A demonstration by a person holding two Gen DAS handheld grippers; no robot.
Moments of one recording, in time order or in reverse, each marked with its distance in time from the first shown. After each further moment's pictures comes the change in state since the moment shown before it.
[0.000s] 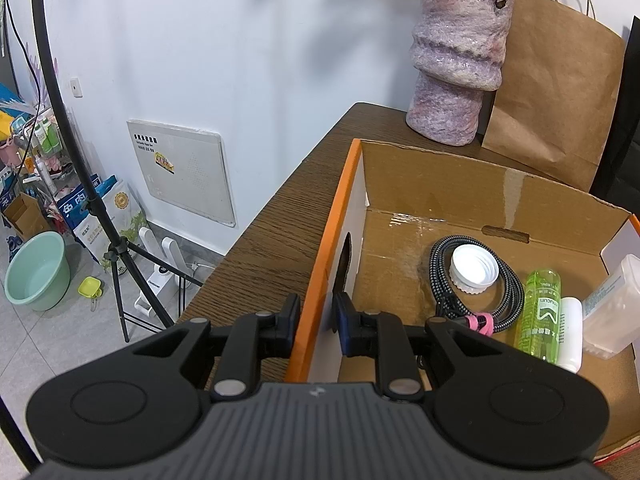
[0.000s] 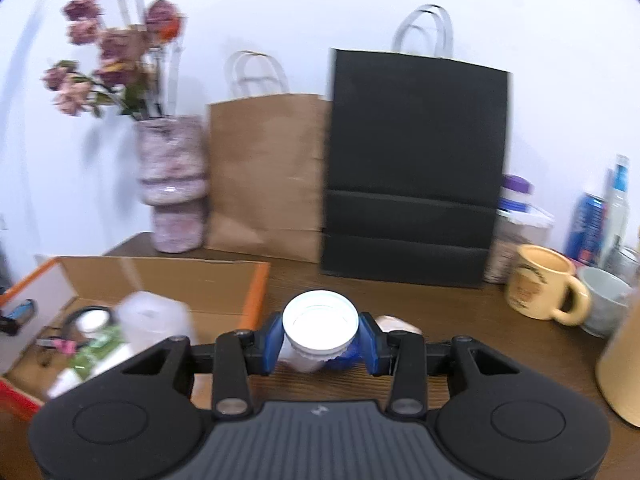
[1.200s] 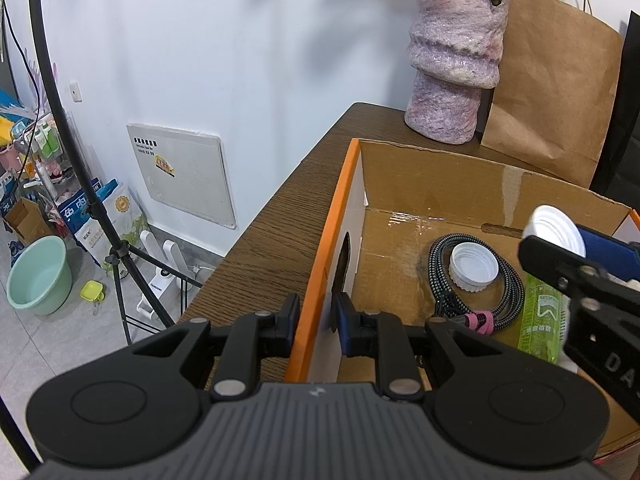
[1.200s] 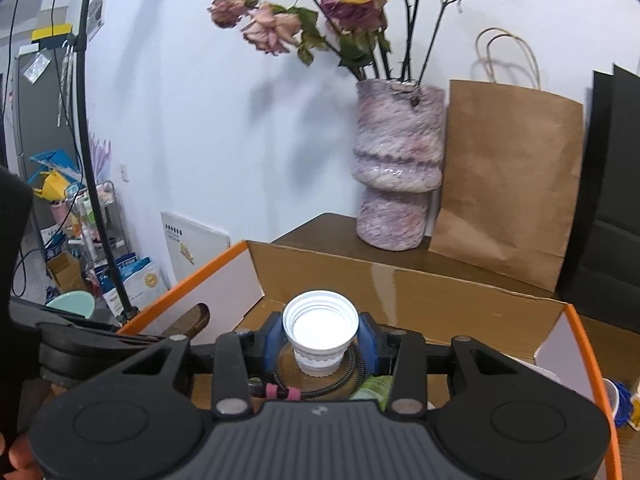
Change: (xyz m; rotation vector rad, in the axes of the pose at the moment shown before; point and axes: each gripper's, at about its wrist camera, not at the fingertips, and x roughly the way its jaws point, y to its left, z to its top) left arm -0.001 -0.002 -0.002 0.008 -0.003 0.003; right arm 0.059 0.197 0.021 -0.167 0.074 0.364
